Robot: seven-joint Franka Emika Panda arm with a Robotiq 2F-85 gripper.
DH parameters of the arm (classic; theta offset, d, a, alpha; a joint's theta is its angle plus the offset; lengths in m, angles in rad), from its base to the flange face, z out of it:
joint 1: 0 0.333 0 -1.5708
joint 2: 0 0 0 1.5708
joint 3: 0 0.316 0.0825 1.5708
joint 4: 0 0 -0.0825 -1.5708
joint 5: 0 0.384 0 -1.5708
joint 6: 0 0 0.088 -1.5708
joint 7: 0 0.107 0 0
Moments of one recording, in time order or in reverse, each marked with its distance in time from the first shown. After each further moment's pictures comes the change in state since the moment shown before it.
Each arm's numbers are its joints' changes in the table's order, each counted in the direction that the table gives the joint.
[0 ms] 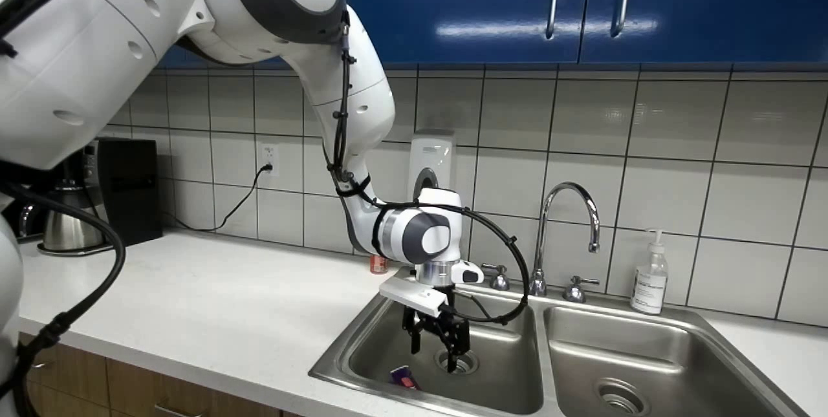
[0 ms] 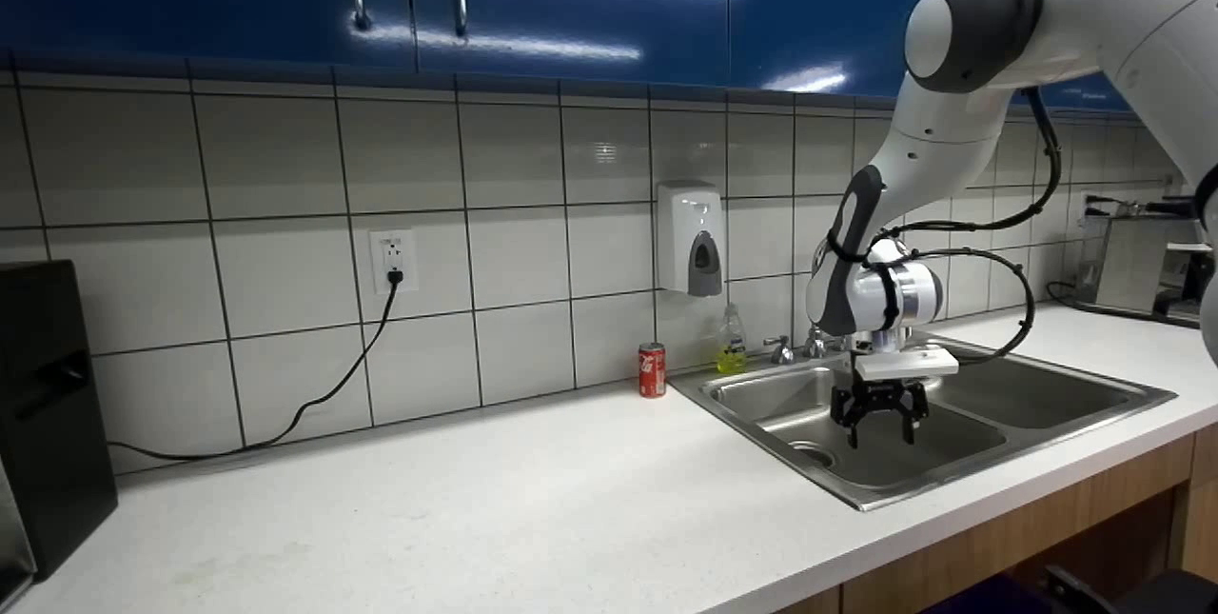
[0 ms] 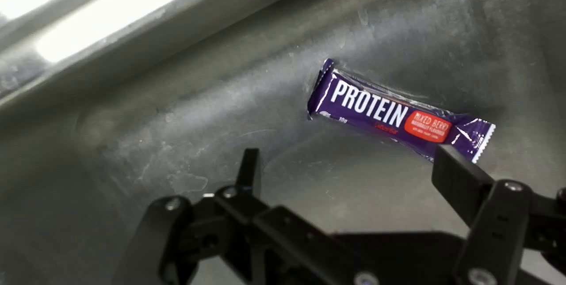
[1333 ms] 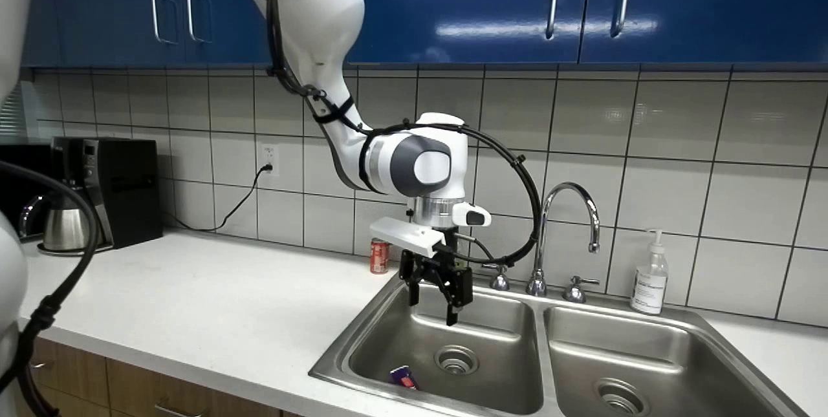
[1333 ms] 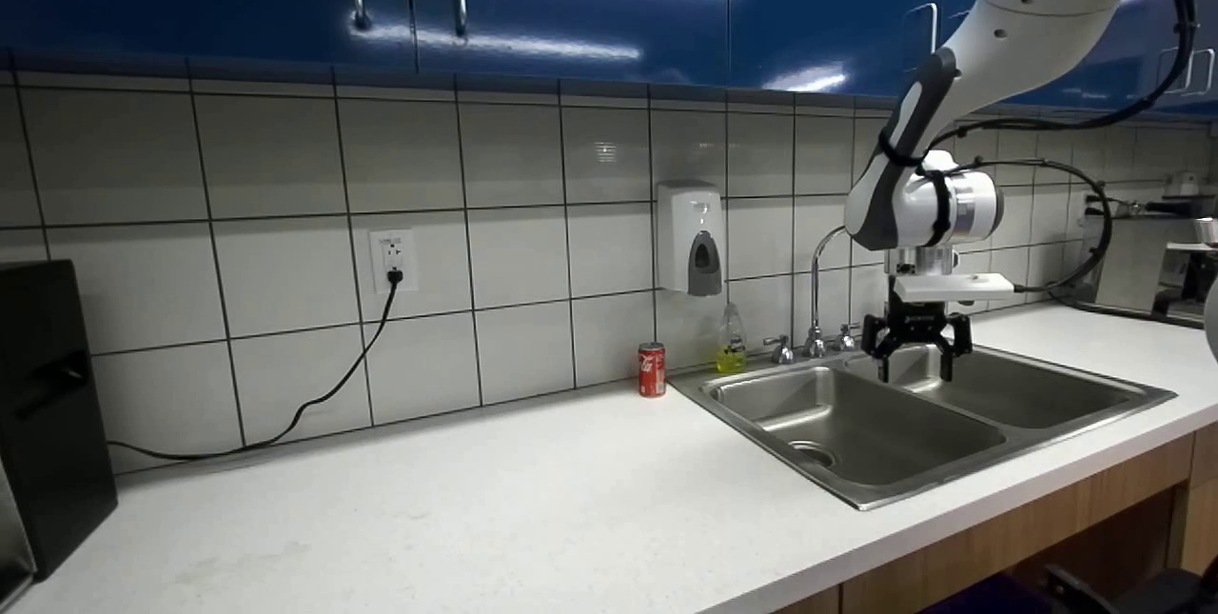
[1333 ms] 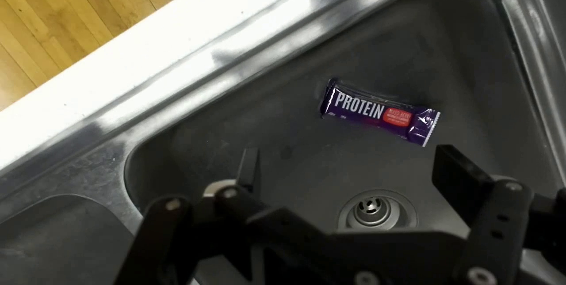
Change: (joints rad) arm 0.016 -0.411 -0.081 -0.248 -0.015 0.111 -0.002
